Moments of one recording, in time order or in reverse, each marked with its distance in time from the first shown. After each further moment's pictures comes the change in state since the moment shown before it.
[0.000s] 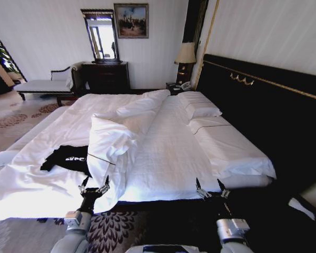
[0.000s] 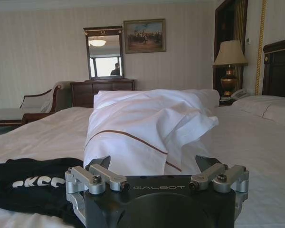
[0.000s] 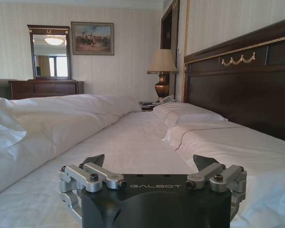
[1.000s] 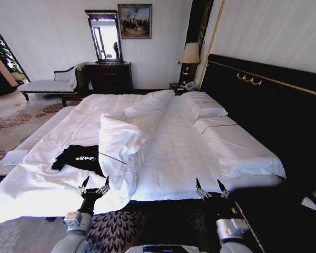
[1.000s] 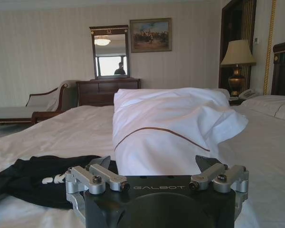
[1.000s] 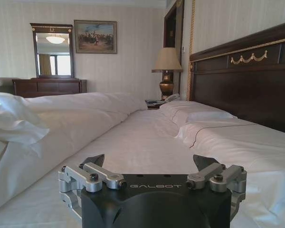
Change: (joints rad) left arm 0.006 -0.007 -0.004 0.001 -0.003 -0.003 0.003; right arm 0.003 0.011 -0.001 -0.007 -0.009 -0.001 0.000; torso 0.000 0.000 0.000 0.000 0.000
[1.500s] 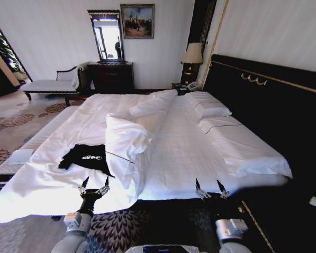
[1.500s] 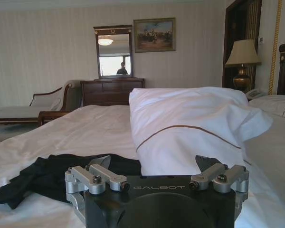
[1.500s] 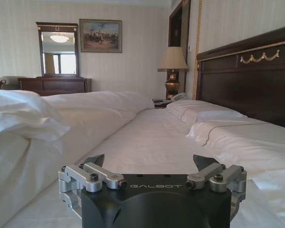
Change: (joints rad) left arm 0.006 0.000 -0.004 -0.002 -0.001 -0.002 0.002; right arm -0.001 0.005 -0.010 -0.004 -0.011 0.002 -0.001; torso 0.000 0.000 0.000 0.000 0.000
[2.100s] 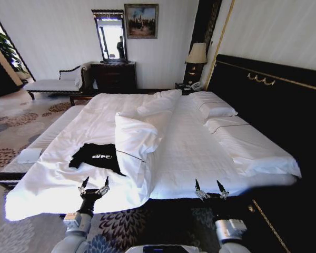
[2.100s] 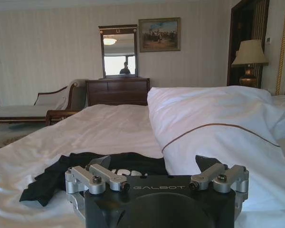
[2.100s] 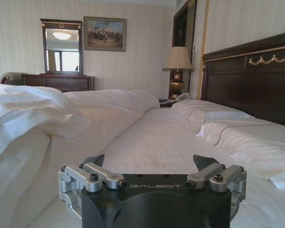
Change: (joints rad) left arm 0.003 -0.005 -0.001 -0.001 -0.001 -0.002 0.002; right arm -0.003 0.003 0.002 -0.003 -0.020 0.002 0.006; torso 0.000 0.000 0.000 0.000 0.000
